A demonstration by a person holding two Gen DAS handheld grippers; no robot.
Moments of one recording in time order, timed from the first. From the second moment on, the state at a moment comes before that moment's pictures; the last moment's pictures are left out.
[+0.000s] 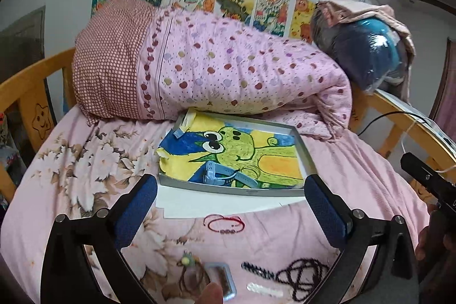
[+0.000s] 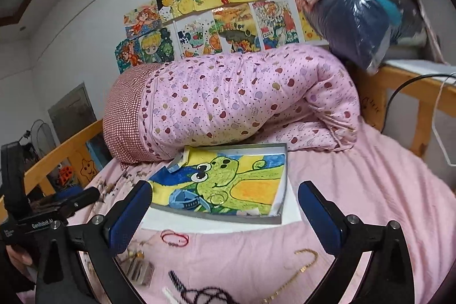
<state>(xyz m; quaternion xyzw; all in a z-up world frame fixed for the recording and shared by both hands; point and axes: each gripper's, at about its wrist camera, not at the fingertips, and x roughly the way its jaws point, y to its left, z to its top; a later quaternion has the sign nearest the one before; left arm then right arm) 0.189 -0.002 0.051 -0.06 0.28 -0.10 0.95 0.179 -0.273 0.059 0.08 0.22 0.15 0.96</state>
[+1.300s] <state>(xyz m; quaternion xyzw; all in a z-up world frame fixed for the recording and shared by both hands) 0.109 -0.053 -0.078 0.03 0.41 -0.22 0.88 0.134 -0.303 -0.066 -0.01 0.47 0.17 0.87</state>
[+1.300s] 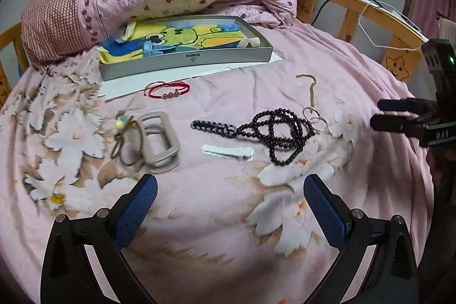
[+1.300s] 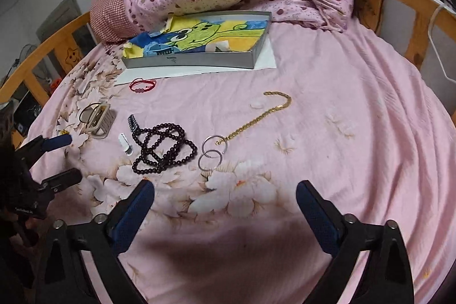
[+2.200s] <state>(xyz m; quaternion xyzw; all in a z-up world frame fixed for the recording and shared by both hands) 0.163 -0.067 -0.116 0.01 0.47 -0.13 0.87 0.174 -0.279 -0.115 -0.02 0.48 0.20 0.85</state>
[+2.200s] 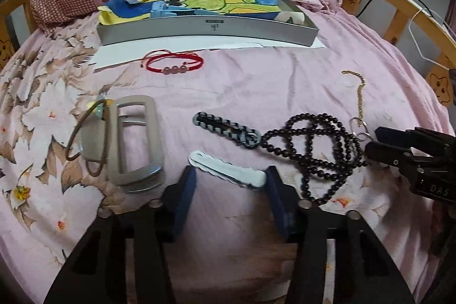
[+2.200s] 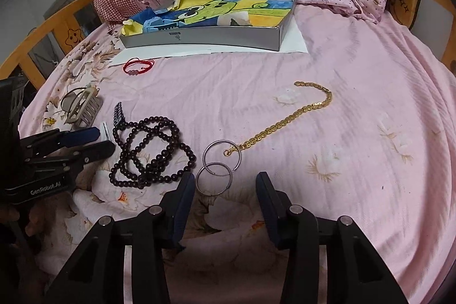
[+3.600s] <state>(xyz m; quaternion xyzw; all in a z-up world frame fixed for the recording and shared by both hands) 0.135 -0.076 -0.043 0.02 0.40 -0.21 0.89 0.152 -0.251 -0.025 0.00 0.37 0.25 0.89</state>
